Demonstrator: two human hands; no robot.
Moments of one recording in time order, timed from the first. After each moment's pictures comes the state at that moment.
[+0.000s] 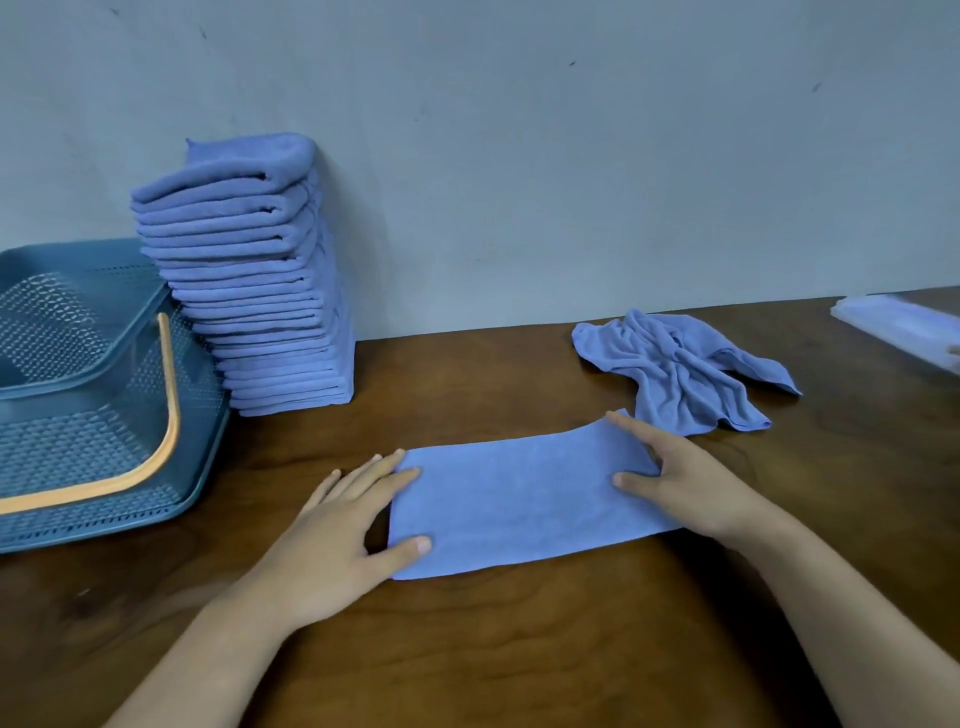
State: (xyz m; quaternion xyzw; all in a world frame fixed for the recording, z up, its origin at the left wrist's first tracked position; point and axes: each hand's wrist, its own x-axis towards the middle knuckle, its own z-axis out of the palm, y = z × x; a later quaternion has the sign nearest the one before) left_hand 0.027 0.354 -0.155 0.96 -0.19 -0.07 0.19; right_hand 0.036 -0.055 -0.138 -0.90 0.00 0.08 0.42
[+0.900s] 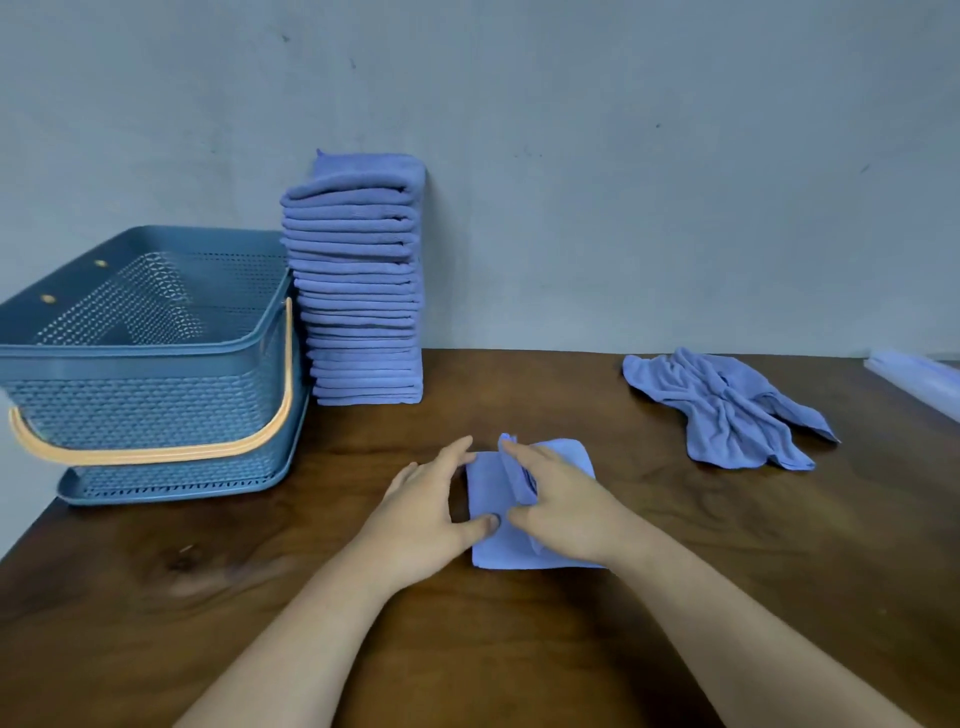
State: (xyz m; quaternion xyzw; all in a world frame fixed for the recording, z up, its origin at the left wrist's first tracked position) left_hand 0.038 0.365 -0.172 0.92 -0.13 -0.05 0.38; right_hand 0.032 0.150 -0.115 -0.94 -0.10 0.13 0.29
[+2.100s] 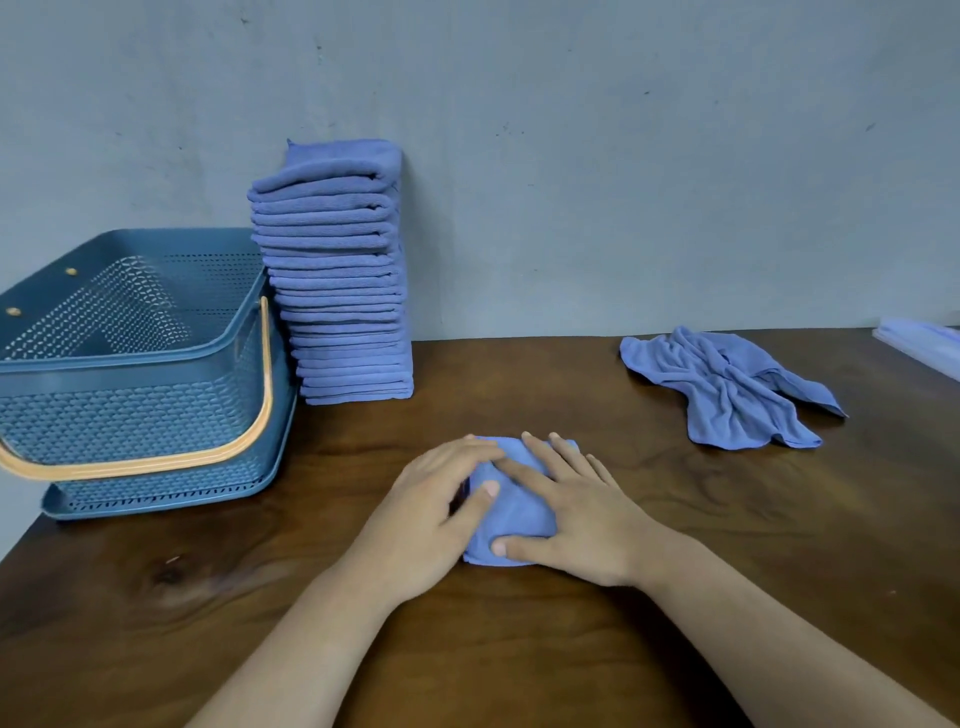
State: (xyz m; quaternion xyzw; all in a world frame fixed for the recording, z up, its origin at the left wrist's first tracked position) left_hand 0.022 0.355 -0.159 0.89 -0.22 0.06 0.40; right_hand 0.029 0.122 -0.152 -0.97 -0.19 0.08 0.14
